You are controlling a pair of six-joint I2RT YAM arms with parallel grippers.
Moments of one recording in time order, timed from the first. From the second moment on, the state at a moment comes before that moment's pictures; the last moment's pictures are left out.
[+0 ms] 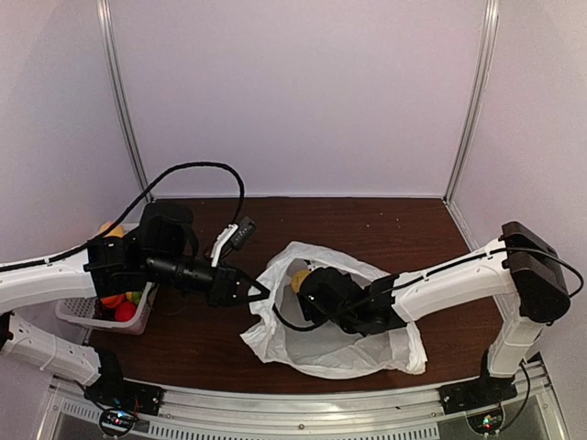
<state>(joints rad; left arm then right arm) -0.99 1.12 0.88 -0.25 0.45 -0.49 1.18 1.75 1.02 -0.09 0.68 0.52</state>
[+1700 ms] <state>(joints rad) -0.99 1.17 0.93 -0.24 0.43 -0.54 1.04 2.08 1.19 0.27 0.58 0.32</state>
